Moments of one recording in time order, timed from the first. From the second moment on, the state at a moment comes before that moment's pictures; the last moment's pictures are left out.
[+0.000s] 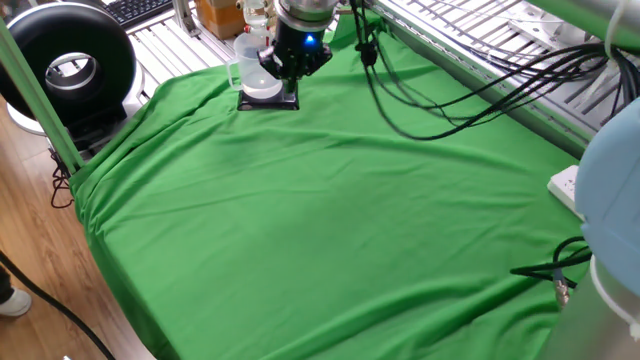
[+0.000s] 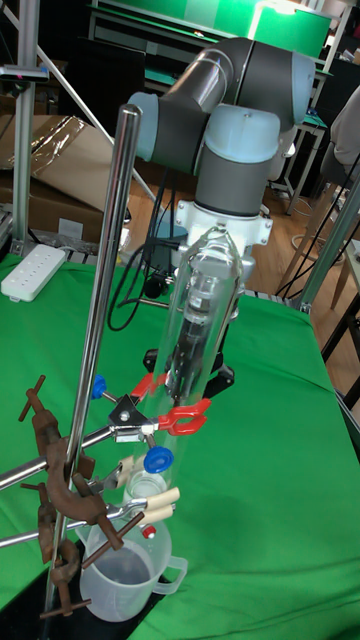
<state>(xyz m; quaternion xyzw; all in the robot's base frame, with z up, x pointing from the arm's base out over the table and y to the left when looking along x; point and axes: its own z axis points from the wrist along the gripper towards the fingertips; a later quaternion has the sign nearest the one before) 0.624 0.030 0.142 0.05 1.00 0.04 0.08</state>
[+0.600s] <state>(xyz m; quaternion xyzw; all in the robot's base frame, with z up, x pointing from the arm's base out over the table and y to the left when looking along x) 0.590 0.040 0.171 0.02 1.00 0.04 0.06</state>
